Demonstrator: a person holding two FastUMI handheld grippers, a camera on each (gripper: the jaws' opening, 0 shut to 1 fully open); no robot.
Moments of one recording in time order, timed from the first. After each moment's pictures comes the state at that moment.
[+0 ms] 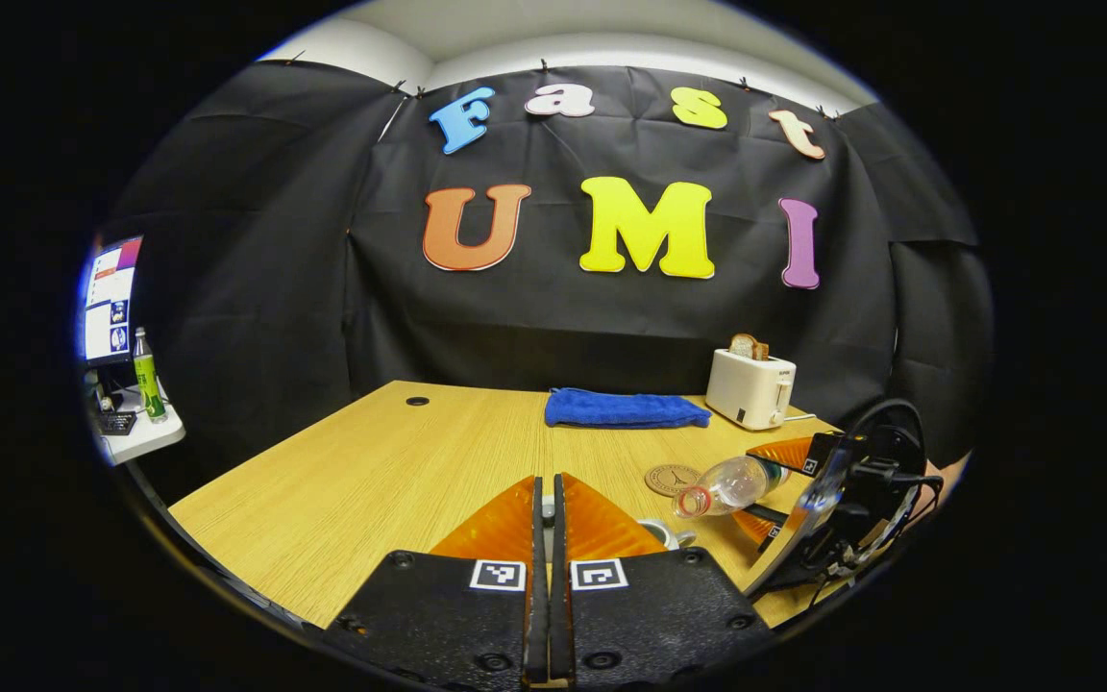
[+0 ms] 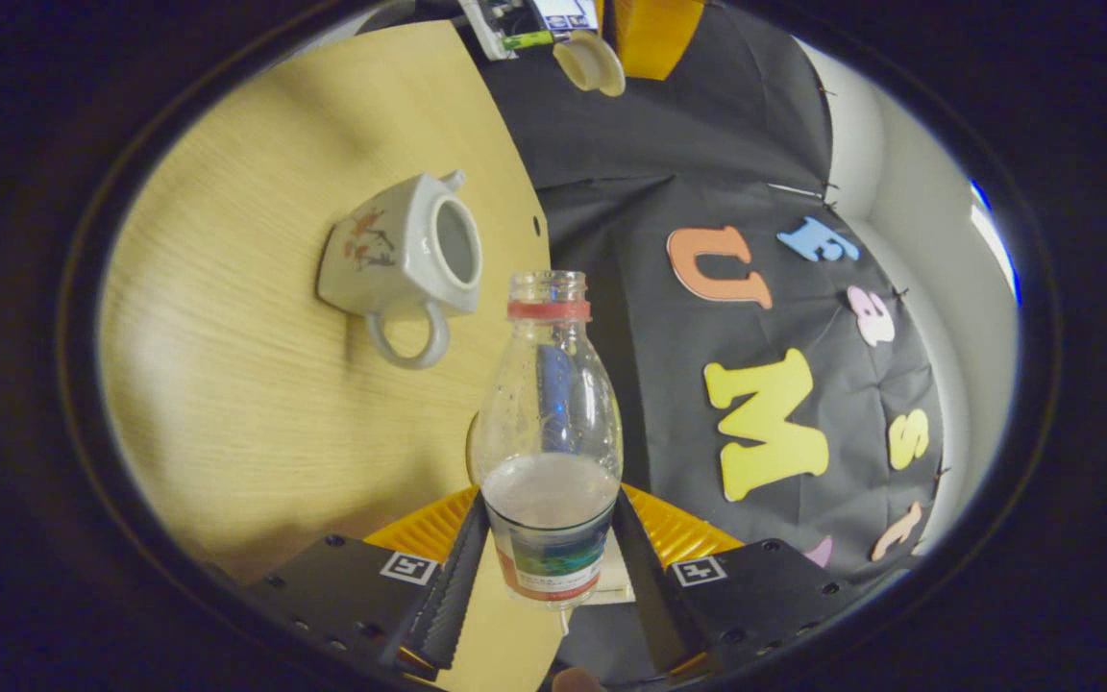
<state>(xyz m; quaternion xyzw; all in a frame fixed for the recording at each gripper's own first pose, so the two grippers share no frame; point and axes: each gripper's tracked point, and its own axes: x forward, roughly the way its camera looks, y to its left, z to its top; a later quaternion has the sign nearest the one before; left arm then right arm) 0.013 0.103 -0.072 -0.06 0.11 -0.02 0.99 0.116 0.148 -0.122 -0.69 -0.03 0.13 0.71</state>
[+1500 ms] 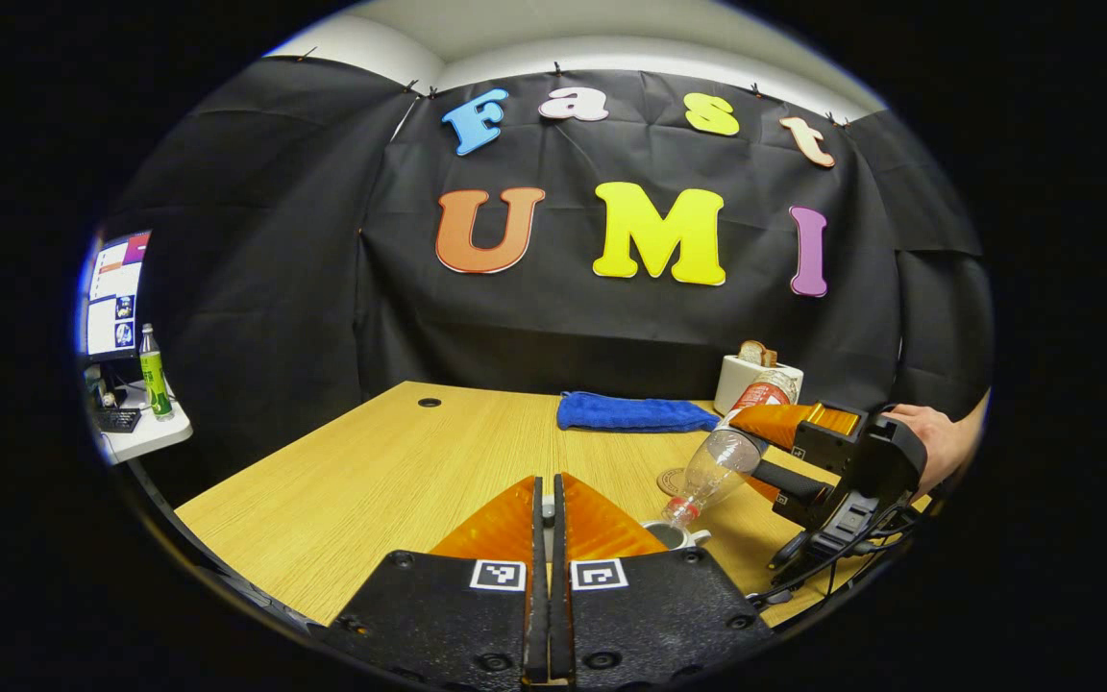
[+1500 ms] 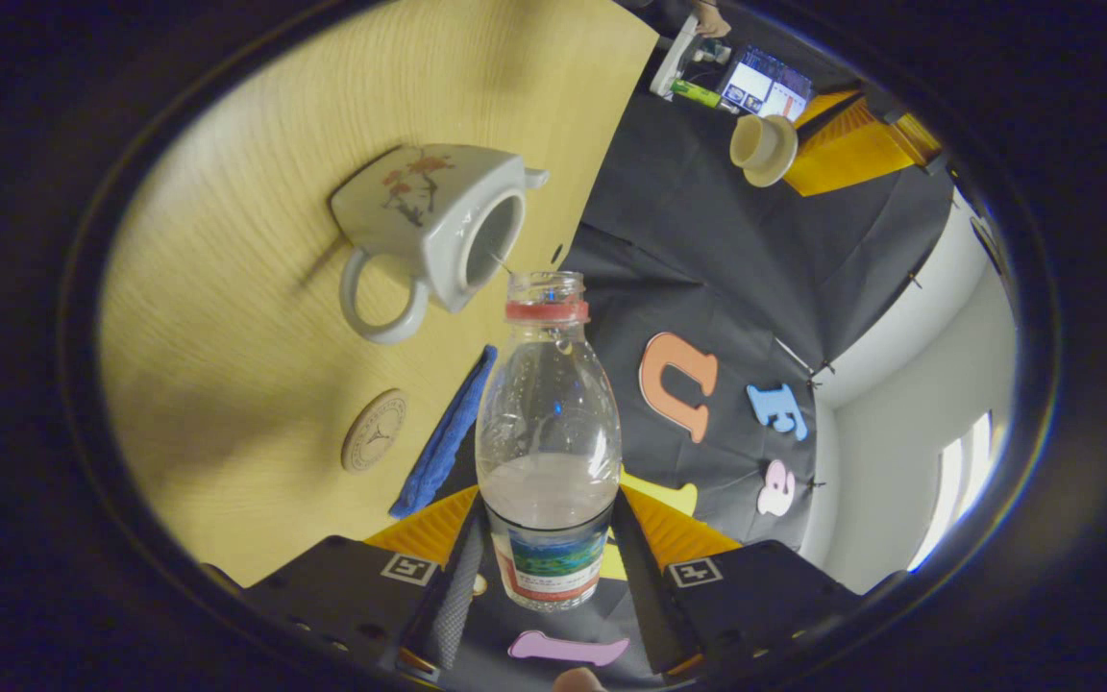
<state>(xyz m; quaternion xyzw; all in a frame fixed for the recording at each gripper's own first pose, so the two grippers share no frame) 0.007 0.123 -0.065 -0.07 0.10 -0.01 0.99 0.107 0.180 -0.082 -0.84 -0.18 0.08 0.50</state>
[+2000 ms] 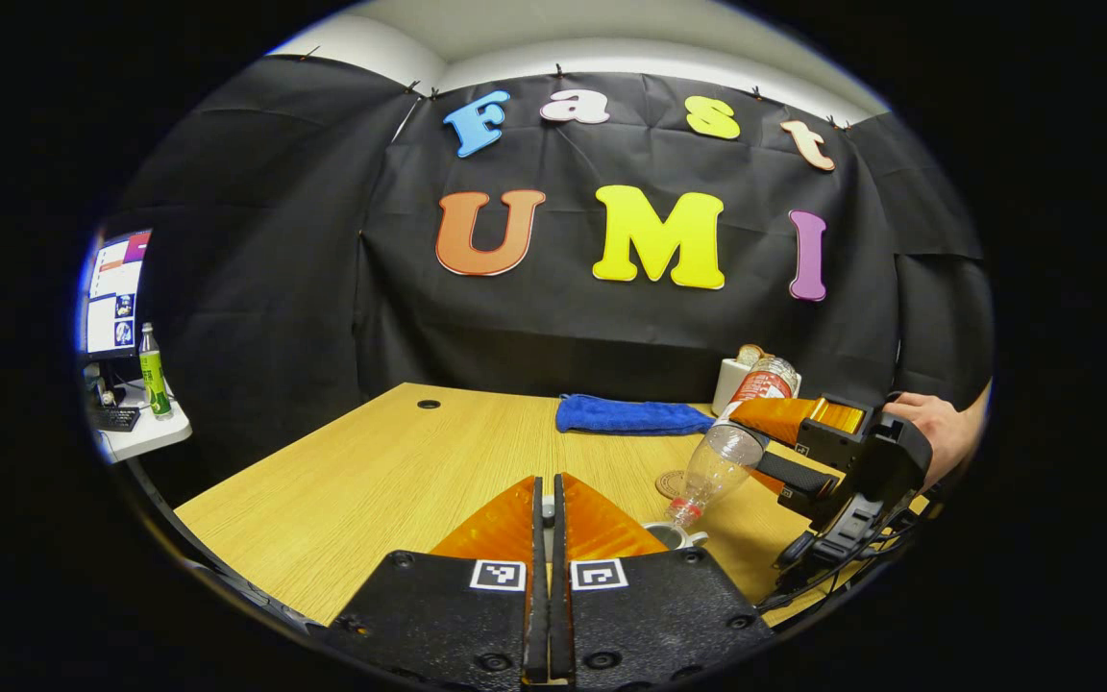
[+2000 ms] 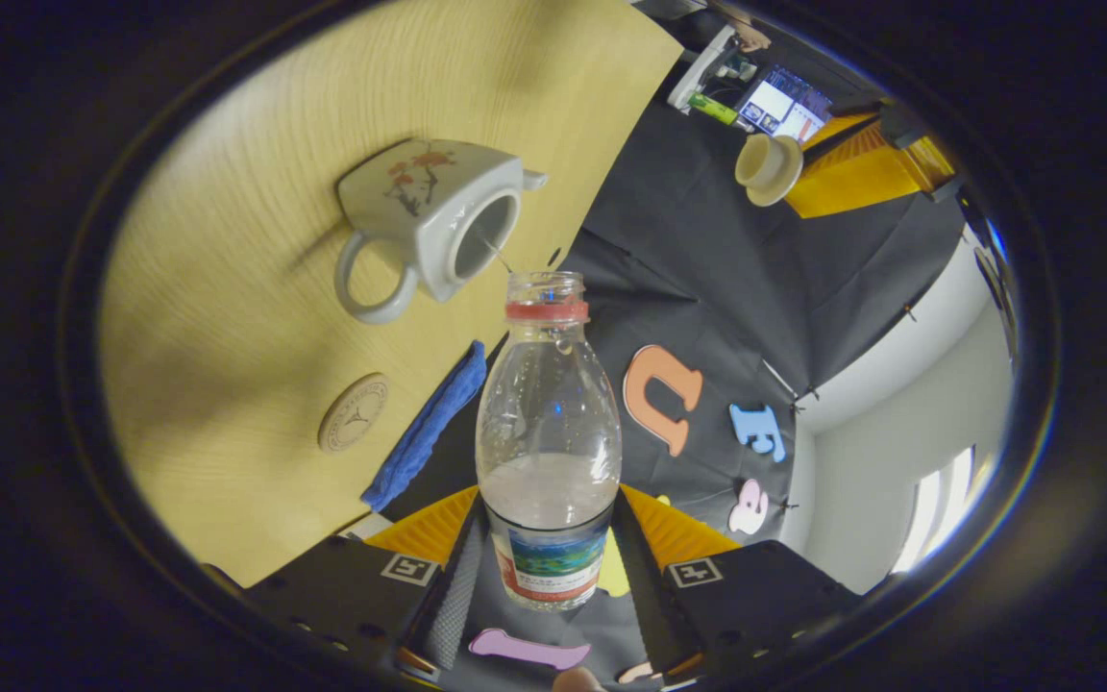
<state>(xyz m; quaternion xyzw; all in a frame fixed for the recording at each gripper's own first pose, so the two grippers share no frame) 0.007 0.124 -0.062 -0.08 0.10 -0.01 0.99 0.097 0.189 -0.066 -0.86 -0.20 0.07 0.47</state>
